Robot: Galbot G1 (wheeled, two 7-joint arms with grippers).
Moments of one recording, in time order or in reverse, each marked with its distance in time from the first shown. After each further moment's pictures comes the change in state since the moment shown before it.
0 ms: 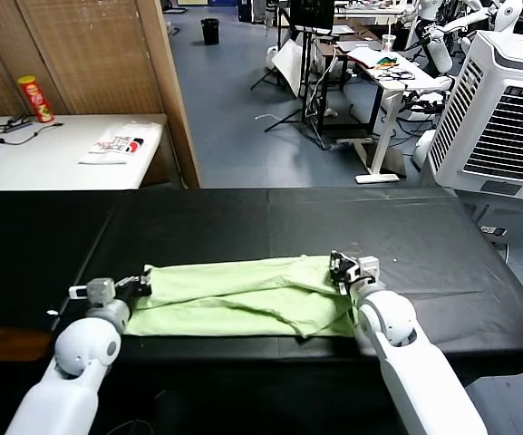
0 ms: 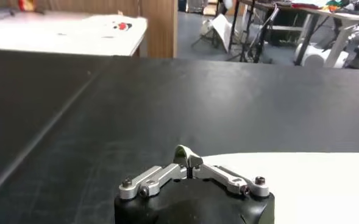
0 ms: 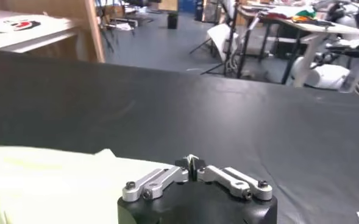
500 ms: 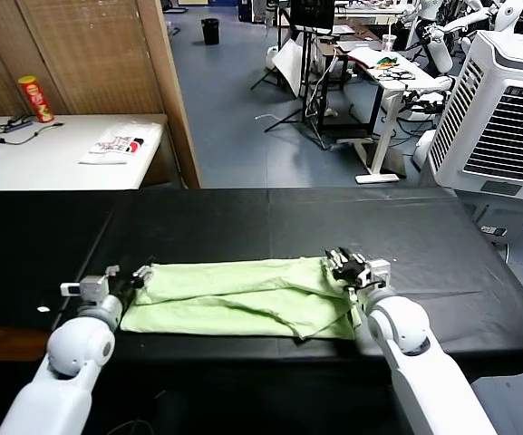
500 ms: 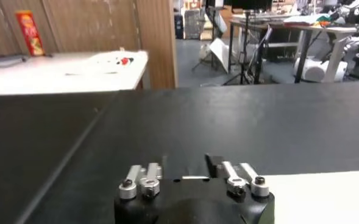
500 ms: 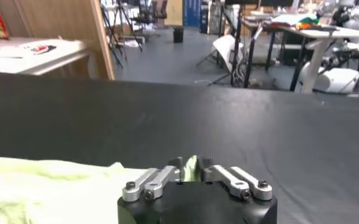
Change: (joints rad) left arm 0.025 0.025 -0.041 -0.028 0.070 -0.100 0.032; right arm -0.084 -0.057 0.066 0.140 0.012 0.046 -0.057
